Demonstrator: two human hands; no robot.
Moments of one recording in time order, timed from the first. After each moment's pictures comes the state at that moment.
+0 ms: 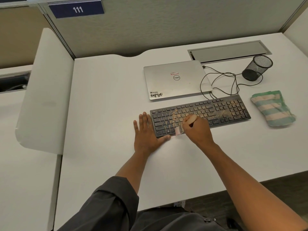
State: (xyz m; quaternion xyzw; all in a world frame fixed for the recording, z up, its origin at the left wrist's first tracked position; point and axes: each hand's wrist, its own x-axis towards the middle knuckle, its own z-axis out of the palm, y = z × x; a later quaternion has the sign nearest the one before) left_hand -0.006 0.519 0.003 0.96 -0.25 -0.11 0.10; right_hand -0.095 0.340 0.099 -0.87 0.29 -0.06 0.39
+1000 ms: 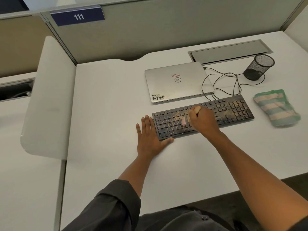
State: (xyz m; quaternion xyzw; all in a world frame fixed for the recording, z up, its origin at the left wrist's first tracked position) left_hand -0.006 0.519 0.006 0.96 -0.25 -0.11 0.11; right_hand -0.064 0.312 0.103 -0.89 0.29 -0.08 0.35
